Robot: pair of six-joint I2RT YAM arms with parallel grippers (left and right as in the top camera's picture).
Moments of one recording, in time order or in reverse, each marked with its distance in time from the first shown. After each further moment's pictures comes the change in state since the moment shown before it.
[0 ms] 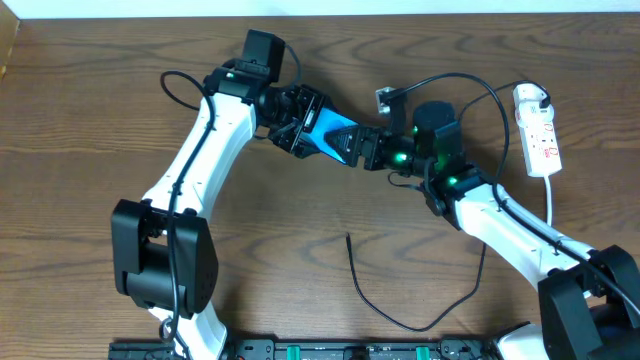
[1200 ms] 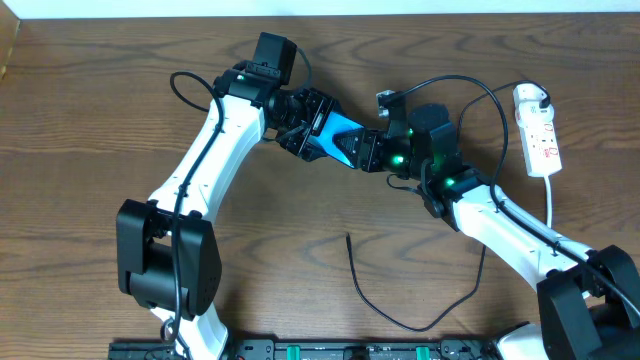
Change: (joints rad) left arm -0.033 0.000 0.000 0.000 -0.010 -0.017; right arm 0.010 0.000 0.000 -0.042 0.076 -0.028
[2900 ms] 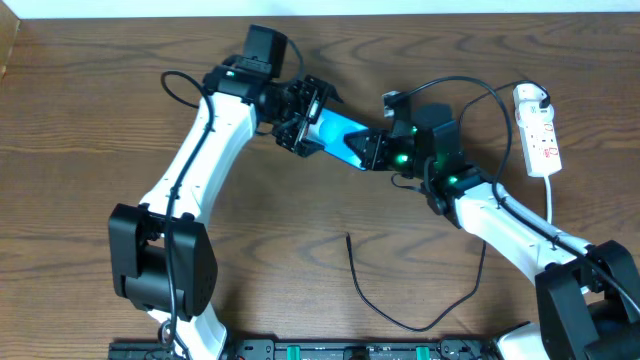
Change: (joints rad) left arm 0.043 -0.011 0.023 0.027 0.058 -0.015; right arm -0.041 0.016 -0.005 -0.013 0.010 -0.003
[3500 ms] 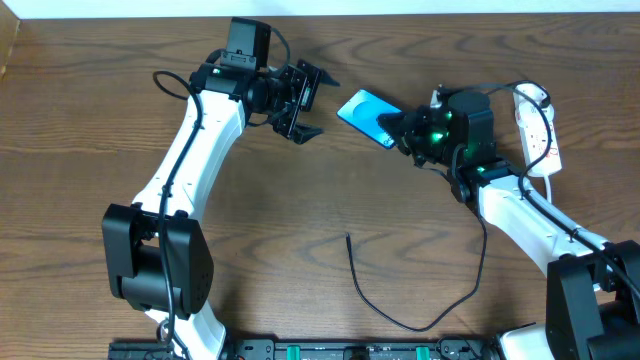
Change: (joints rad) left arm 0.036 0.000 0.000 0.116 0.071 0.016; right arm -0.142 0.000 0.000 0.002 -0.002 0.645
